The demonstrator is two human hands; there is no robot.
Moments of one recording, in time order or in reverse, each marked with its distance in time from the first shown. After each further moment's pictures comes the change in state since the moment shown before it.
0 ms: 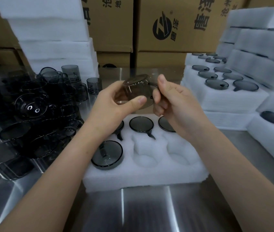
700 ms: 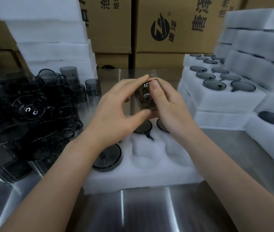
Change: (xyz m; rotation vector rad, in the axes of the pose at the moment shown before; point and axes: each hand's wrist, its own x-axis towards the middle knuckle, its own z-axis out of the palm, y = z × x) left_hand -0.006 0.006 0.004 0.395 -0.069 0.314; right_hand 0.001 0.010 0.009 -0.253 0.165 -0.157
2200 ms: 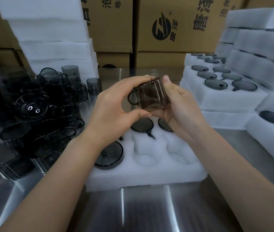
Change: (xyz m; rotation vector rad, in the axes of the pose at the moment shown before) left_hand -0.003 -0.001 -0.002 0.007 0.070 0.109; right_hand 0.001 -0.008 -0.010 0.541 -0.053 0.284
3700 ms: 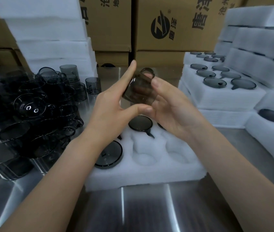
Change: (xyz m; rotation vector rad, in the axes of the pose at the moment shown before) left_hand -0.001 -0.006 0.004 -0.076 -0.016 -0.172; right_hand 0.002 0.002 -0.001 0.095 -0.216 0.077
